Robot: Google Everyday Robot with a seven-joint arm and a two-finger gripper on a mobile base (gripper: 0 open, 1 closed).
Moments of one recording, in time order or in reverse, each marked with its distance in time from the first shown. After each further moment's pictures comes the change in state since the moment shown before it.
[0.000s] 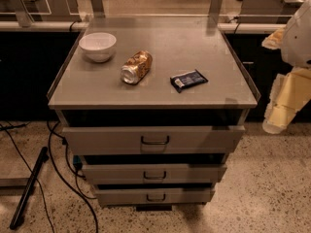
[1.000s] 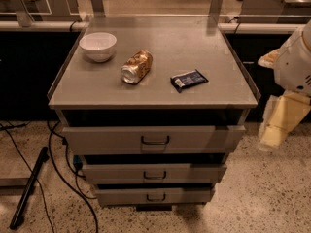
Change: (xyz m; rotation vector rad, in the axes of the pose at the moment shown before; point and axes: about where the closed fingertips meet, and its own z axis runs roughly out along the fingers) arm 0.006 0.019 0.029 -0.017 -0.004 0.011
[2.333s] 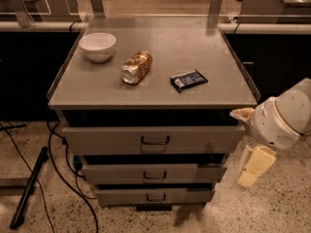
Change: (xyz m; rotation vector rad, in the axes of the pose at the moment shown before) arm 0.012 0.050 0.122 -0.194 -0.251 0.010
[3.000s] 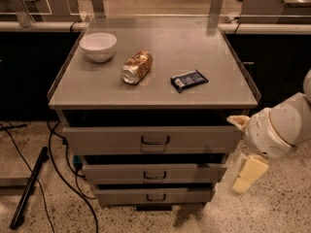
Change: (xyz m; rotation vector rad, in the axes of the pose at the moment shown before) arm 0.009 0.000 0.025 0.030 -0.007 -0.025
